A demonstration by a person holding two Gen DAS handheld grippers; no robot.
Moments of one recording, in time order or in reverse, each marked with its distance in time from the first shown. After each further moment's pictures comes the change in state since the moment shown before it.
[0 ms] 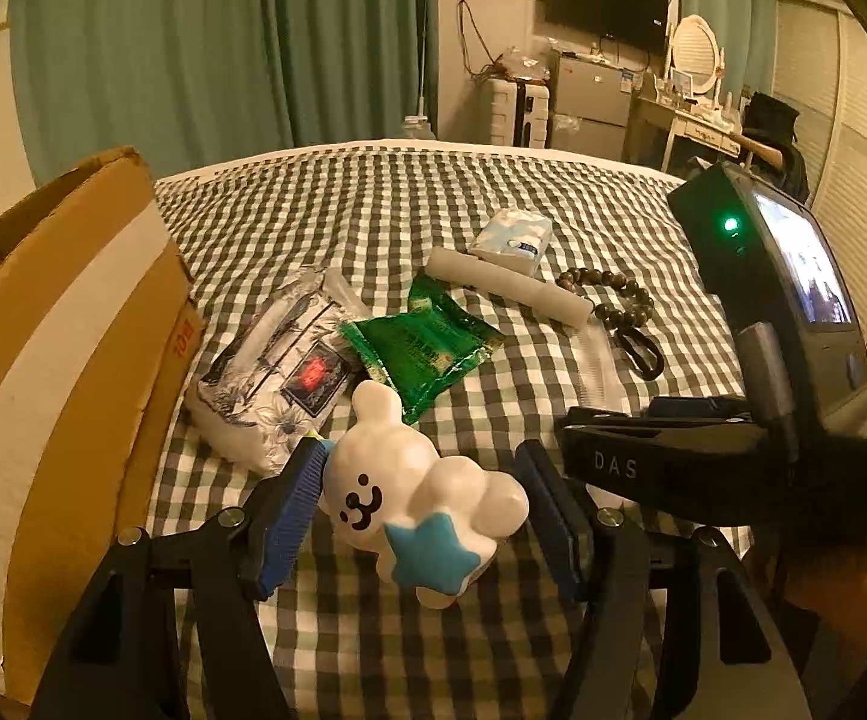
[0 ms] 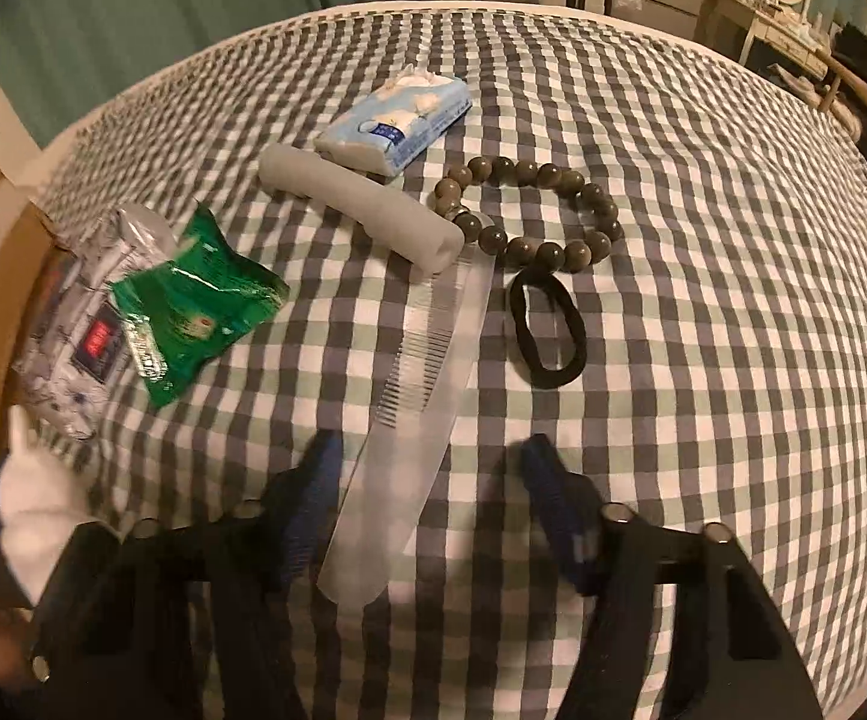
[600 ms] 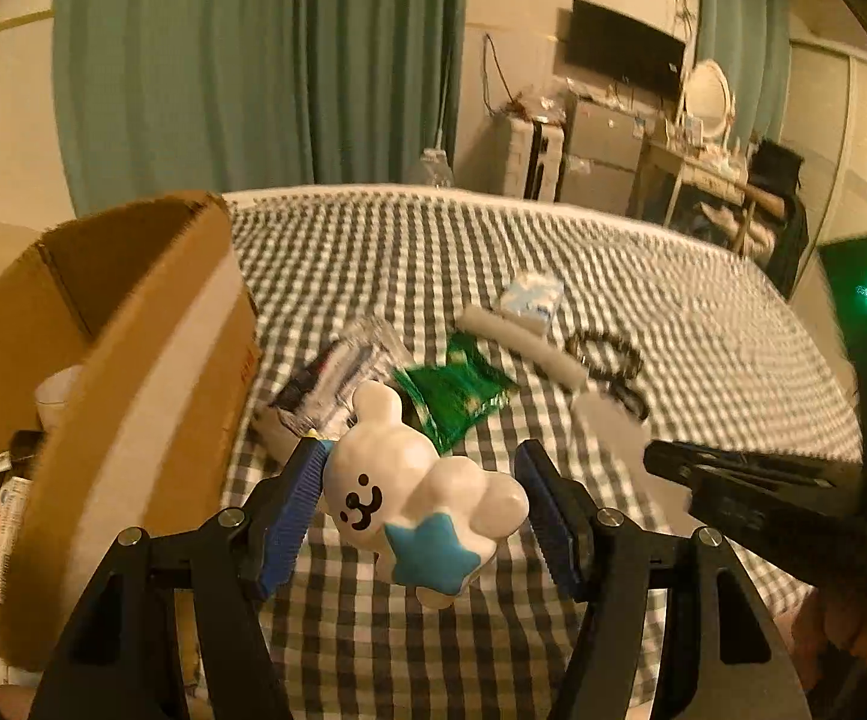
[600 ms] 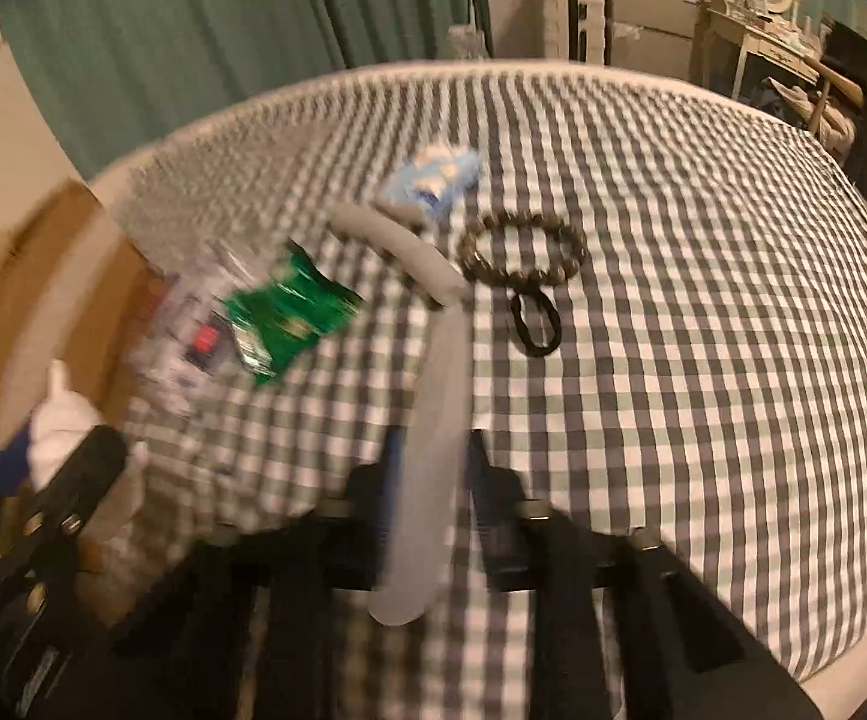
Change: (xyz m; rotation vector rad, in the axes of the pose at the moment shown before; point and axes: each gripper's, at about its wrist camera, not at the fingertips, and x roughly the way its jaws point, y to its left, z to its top) left arm -0.051 0.022 0.016 -0.076 -0.080 -0.003; right arm -0.099 -0.005 -0.030 0.076 -0.125 0.162
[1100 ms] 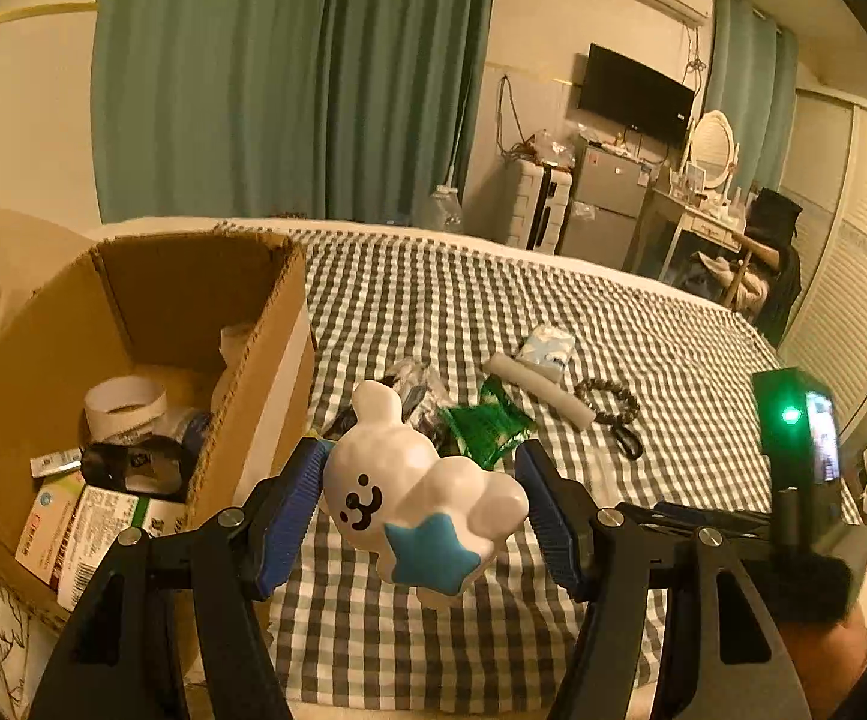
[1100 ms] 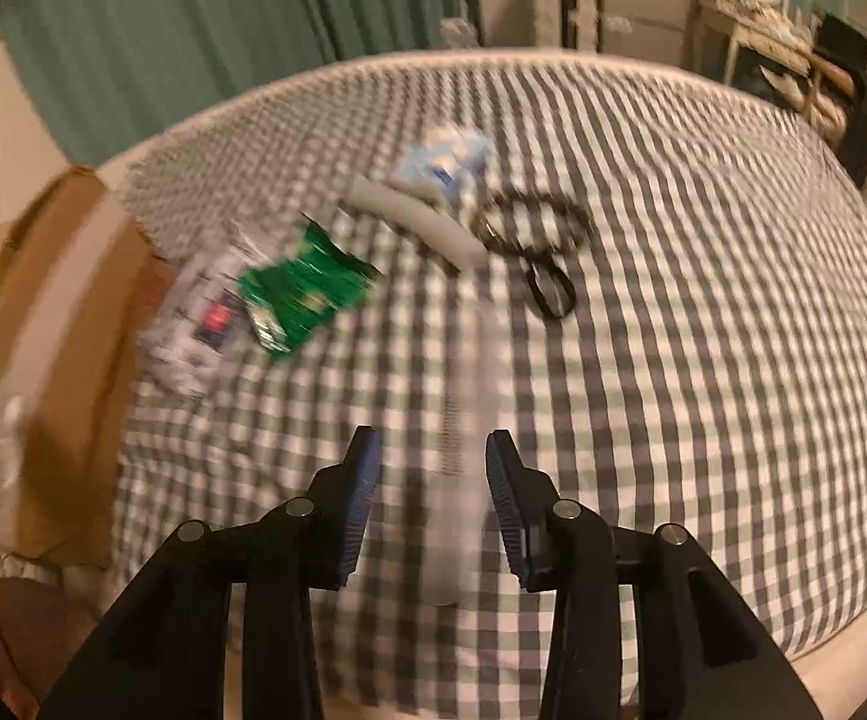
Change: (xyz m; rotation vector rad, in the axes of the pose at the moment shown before) left arm -0.033 0.042 0.006 -0.062 -0.061 -0.023; right arm 0.040 0.003 -0.009 0.003 0.087 -0.083
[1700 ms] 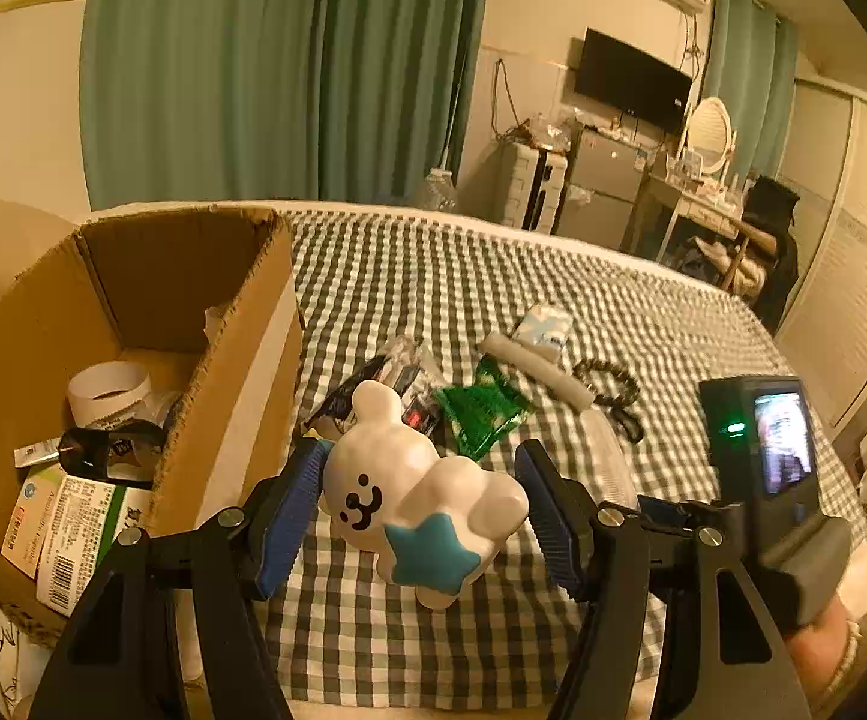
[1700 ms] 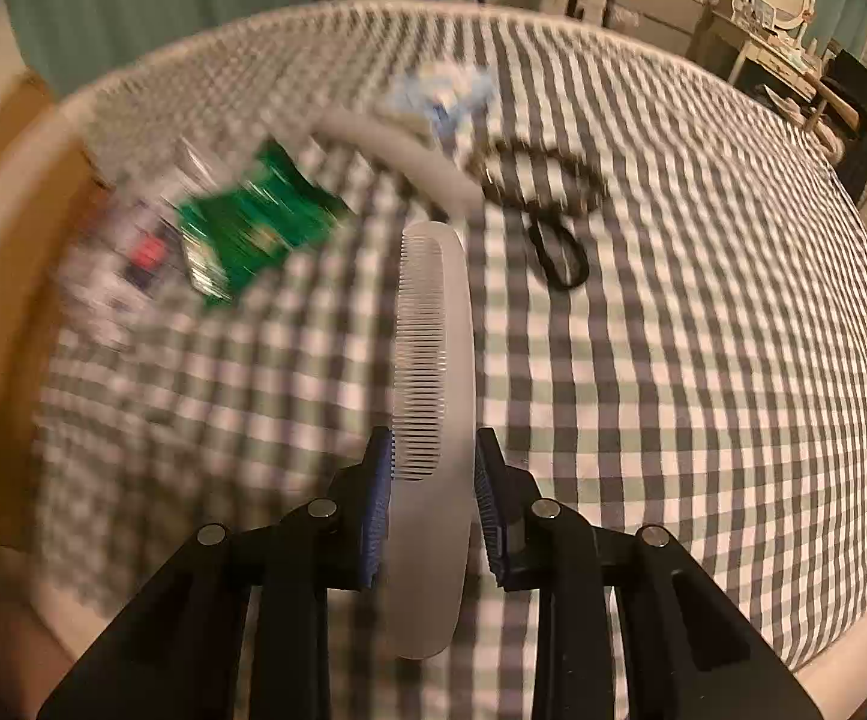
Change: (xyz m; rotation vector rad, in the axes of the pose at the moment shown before) left arm 0.003 0.004 -0.001 0.001 0.024 -0.017; right arm 0.003 0.012 -0.003 -0.096 -0.015 -0.067
